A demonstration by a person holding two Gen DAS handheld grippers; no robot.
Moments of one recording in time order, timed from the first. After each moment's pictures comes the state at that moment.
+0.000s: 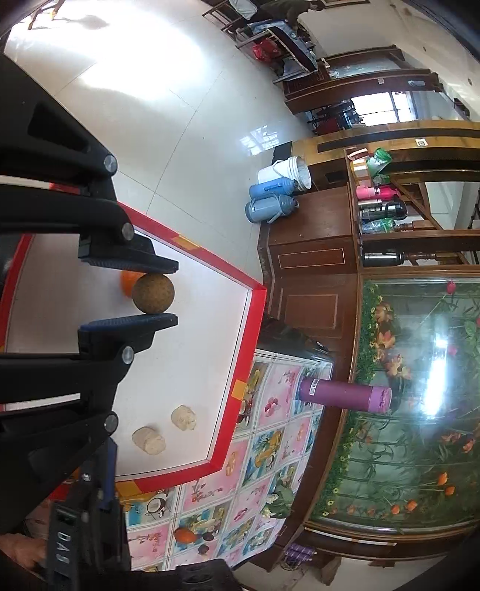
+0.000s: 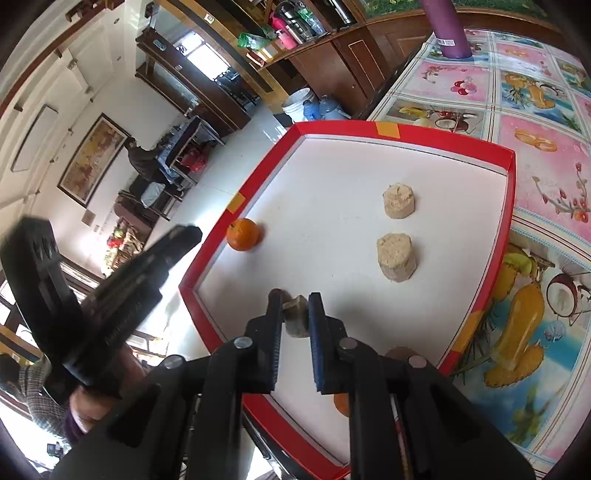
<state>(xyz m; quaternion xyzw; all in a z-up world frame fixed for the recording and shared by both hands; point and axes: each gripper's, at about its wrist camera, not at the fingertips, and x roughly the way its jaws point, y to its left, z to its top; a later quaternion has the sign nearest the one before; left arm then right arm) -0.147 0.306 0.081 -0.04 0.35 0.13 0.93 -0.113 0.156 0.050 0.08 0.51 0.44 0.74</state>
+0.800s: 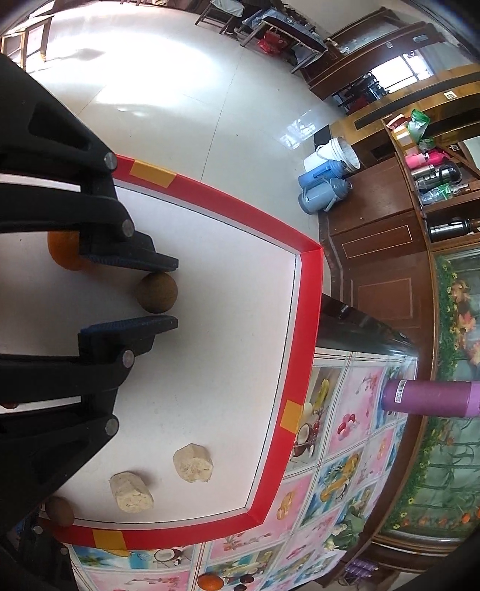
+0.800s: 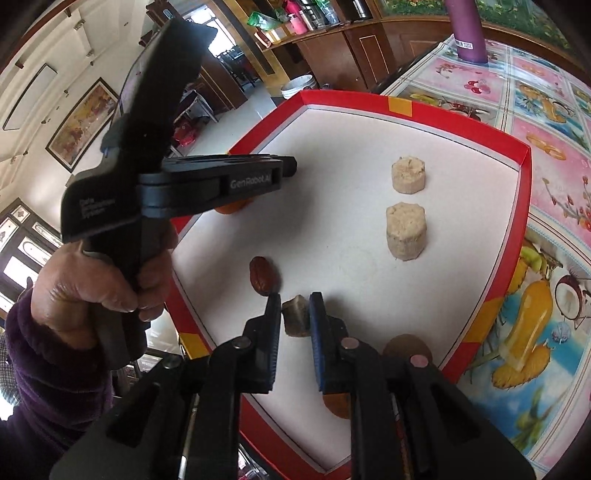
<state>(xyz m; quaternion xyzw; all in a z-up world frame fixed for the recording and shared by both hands) -0.067 0.305 0.034 0.00 0.49 0.12 0.86 -0.125 0.171 0.034 0.01 0.50 0.44 0.74</state>
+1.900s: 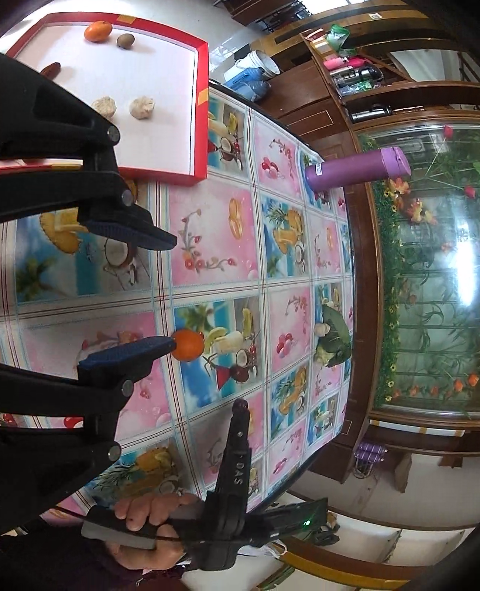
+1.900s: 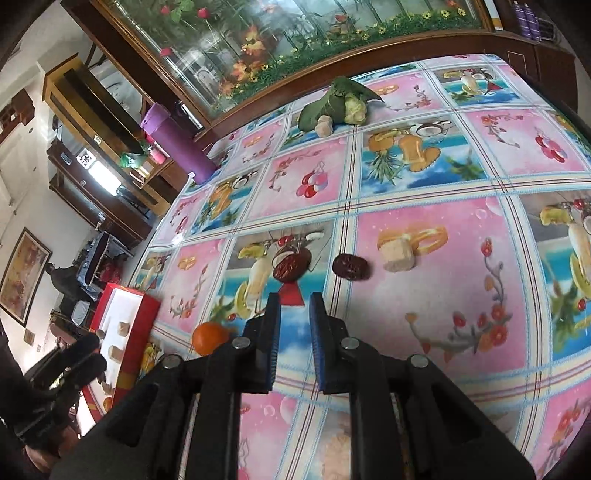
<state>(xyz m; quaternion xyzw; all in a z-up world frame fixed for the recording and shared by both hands) -0.071 0.034 0.082 0.03 0.40 -0.06 0.91 0.014 -0.184 0.035 0.19 0.44 0.22 0.85</state>
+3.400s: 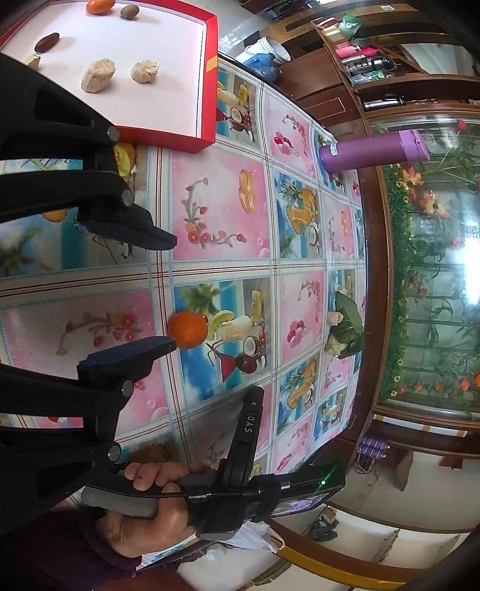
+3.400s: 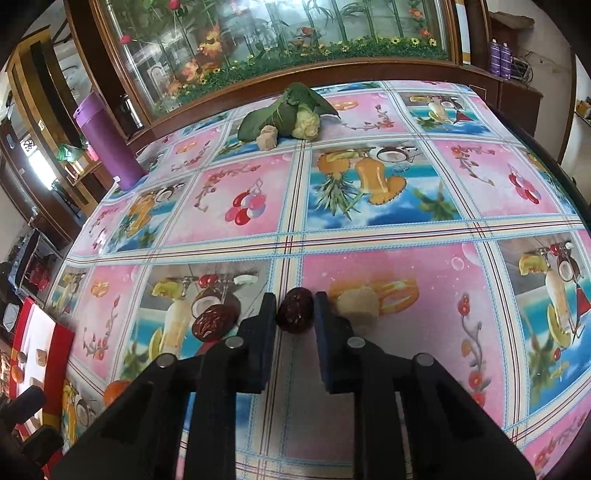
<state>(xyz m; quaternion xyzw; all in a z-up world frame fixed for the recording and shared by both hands) -0.056 0.025 0.061 0.01 0.41 -0.08 0.91 0.050 -0.165 0.020 0.10 0.43 0.09 0.89</state>
